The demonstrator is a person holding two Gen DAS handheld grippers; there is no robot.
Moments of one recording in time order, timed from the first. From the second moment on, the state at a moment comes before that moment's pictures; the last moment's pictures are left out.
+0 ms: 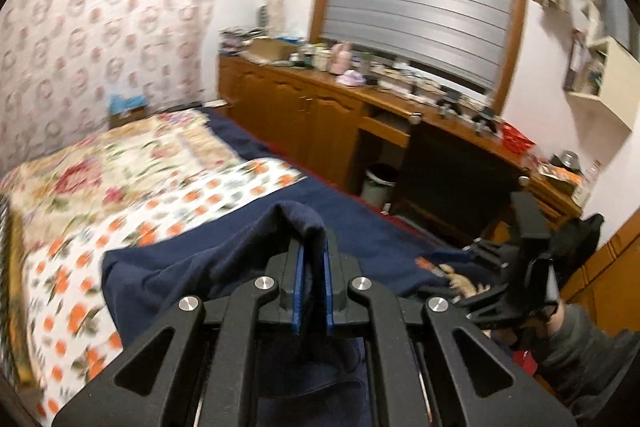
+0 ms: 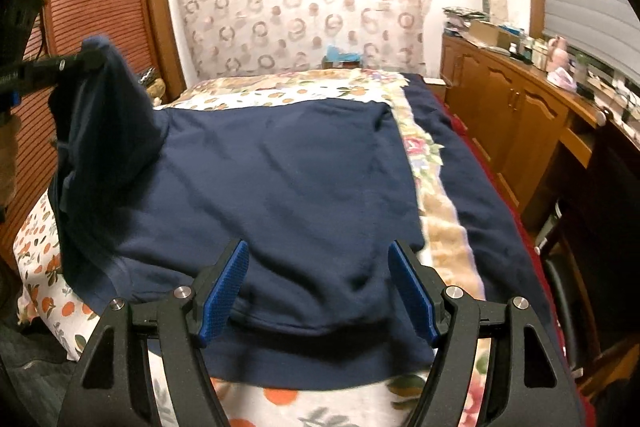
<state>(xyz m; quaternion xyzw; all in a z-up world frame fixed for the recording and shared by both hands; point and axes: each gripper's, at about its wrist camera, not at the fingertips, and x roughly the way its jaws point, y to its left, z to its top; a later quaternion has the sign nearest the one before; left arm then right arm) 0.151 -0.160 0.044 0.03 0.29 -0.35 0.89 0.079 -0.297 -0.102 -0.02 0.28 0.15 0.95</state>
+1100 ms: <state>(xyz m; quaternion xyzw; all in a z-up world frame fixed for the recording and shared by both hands) 0.143 -0.058 -0.021 0.01 0.34 -0.20 0.92 0.084 -0.248 -0.071 -0.04 0.25 0.18 0.95</state>
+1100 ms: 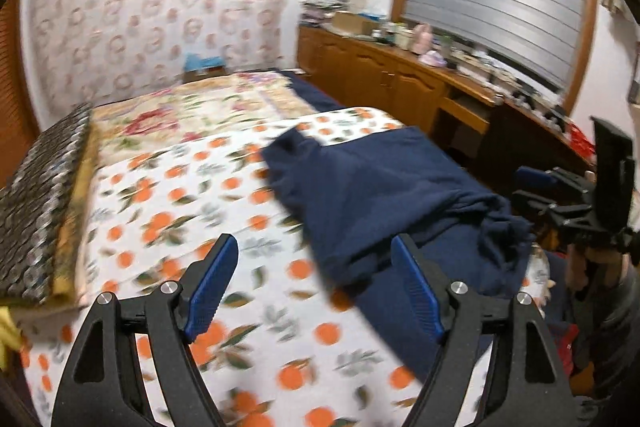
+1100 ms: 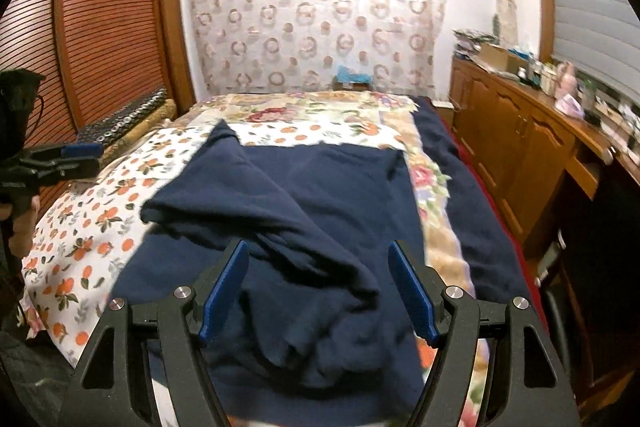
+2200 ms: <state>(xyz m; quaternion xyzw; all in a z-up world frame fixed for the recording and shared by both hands) 0.132 0.004 -0.059 -0.02 0.36 -0.14 0.92 0.133 -0.142 -0.077 -0.21 0.30 0.31 0.88</state>
